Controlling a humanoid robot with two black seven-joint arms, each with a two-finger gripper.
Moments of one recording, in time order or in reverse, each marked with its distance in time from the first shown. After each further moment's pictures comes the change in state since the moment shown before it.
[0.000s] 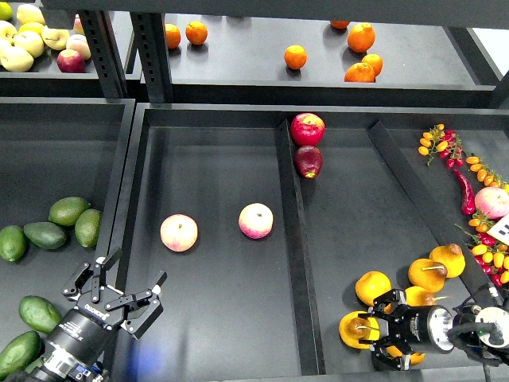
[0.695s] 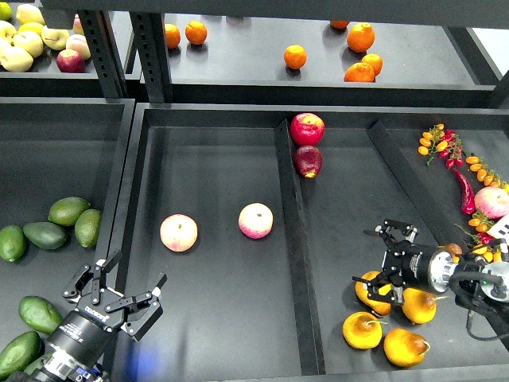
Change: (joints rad) left arm -0.002 0.000 0.001 0.009 0.000 0.000 0.000; right arm -0.010 0.144 0.437 0.013 0.024 -0.048 0.000
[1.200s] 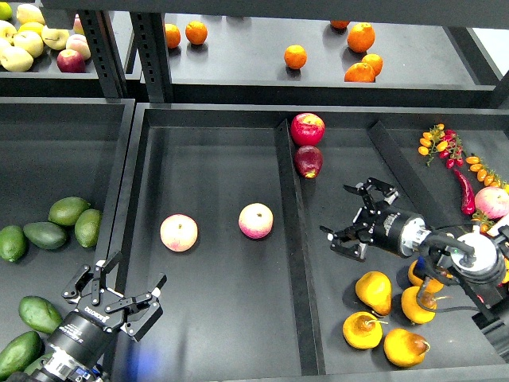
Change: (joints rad) left arm 0.001 0.000 0.000 0.002 0.000 0.000 0.000; right arm -0.022 0.349 0.348 -0.058 -0.008 -0.090 0.000
